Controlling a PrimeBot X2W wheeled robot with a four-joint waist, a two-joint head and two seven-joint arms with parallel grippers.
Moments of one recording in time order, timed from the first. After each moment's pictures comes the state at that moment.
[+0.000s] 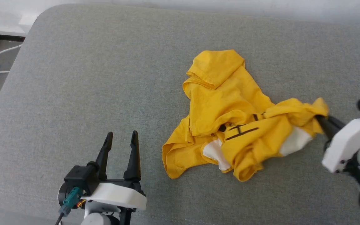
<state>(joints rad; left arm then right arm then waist) -0.05 0.11 -0.23 0.03 -0.37 0.09 -0.25 -0.20 -0.19 -0.08 -0.13 0.39 0.13 0.64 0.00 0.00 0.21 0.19</state>
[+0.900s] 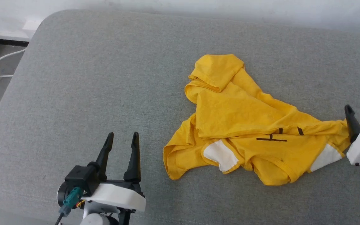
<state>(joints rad) -0.05 0.13 -0.25 0.03 -0.37 0.09 -0.24 -0.26 -0.19 -0.28 0.13 0.17 0.13 0.40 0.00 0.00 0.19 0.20</state>
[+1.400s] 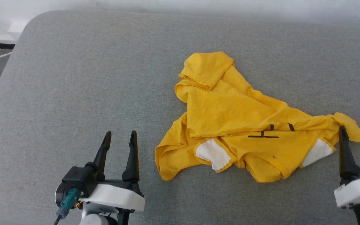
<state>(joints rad) -0.04 0.13 -0.25 0.01 -0.37 0.10 -0.25 0.04 -0.05 -0.25 -0.20 0.15 0.13 0.10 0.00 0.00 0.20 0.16</state>
